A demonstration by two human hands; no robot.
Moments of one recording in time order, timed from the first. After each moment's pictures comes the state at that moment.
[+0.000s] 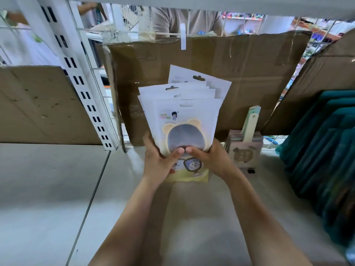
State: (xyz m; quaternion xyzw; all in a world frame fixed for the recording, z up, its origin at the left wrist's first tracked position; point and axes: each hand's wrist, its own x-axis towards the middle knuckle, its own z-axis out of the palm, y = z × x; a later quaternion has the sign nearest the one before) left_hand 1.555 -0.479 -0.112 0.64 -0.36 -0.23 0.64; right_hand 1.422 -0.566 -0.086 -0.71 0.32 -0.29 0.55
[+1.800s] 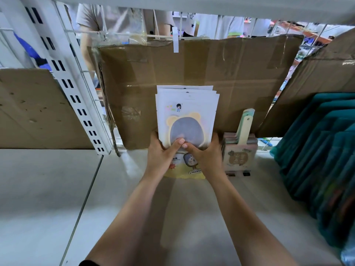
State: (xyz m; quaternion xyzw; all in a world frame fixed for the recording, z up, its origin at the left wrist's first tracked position) left_hand 1.554 -0.517 -0.106 0.64 -0.34 -0.24 0.65; right_hand 1.436 -0.574 -0.098 -0.63 0.43 -0.42 0.49
